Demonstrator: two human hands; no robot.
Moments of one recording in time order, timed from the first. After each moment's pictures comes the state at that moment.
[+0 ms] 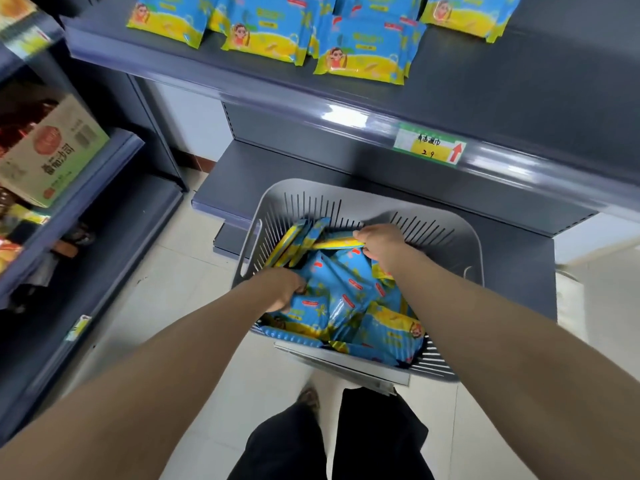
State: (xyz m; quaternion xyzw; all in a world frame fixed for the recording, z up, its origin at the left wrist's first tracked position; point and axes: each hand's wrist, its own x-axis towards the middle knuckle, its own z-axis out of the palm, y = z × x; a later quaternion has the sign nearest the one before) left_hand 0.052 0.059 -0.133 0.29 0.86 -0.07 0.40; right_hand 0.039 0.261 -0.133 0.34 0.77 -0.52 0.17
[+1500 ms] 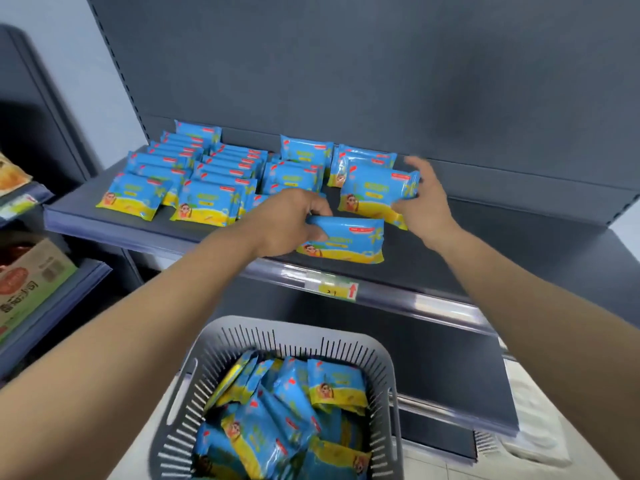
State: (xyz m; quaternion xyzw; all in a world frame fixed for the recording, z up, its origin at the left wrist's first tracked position) left_hand -0.047 0.204 0.152 0.37 0.88 0.30 0.07; right_hand -0.026 0.438 0.119 0.13 0.80 -0.55 -0.20
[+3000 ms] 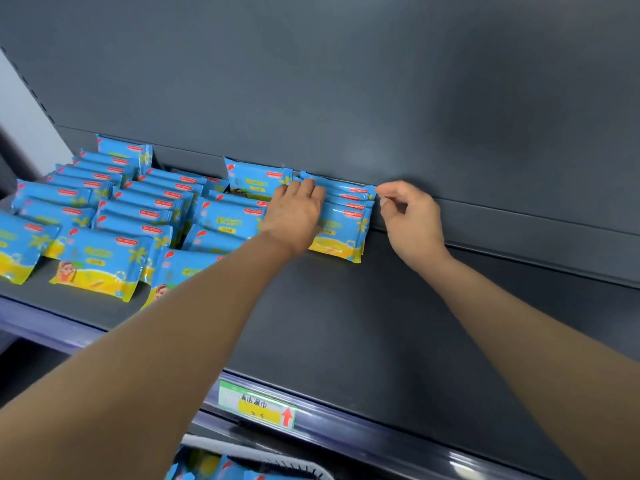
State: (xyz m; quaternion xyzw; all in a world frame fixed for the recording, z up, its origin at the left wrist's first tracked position) left_hand -0.228 0.379 0.079 0.29 0.95 -0.03 -0.13; right_hand -0.157 0.543 0.083 0.10 0.86 -0.42 -0.26
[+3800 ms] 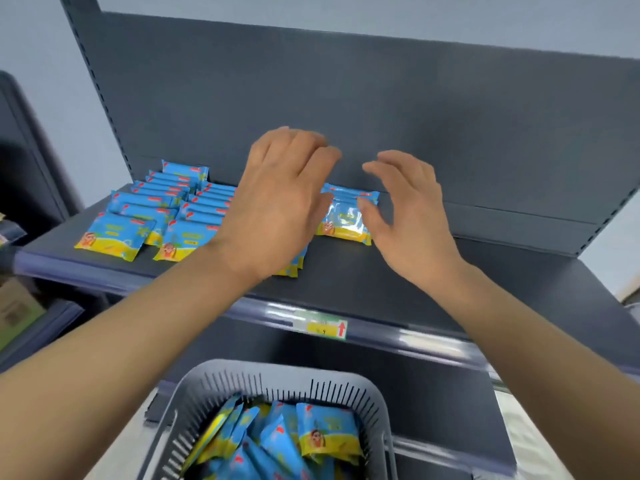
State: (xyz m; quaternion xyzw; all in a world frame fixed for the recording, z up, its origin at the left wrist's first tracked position) left_hand -0.013 0.206 0.221 0.42 0.79 0.17 -0.41; right_hand 0.034 0.373 0.202 -0.02 0.92 -0.15 -0.36
